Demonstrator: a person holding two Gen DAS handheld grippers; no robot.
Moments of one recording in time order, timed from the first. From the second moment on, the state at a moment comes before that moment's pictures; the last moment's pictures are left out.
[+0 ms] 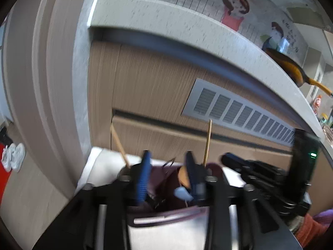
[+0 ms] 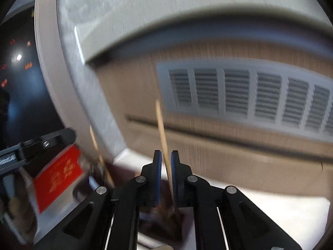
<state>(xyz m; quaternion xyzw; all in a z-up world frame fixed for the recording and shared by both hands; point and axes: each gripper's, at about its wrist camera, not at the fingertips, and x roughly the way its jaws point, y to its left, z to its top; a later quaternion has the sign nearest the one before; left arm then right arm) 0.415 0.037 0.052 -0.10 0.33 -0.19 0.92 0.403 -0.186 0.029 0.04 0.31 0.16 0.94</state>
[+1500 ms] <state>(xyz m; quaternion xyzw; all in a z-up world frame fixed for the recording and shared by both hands) 0.225 0.057 -0.084 -0.14 0.55 -0.16 0.80 0.295 -0.181 -0.086 0.08 0.48 0.14 0.86</state>
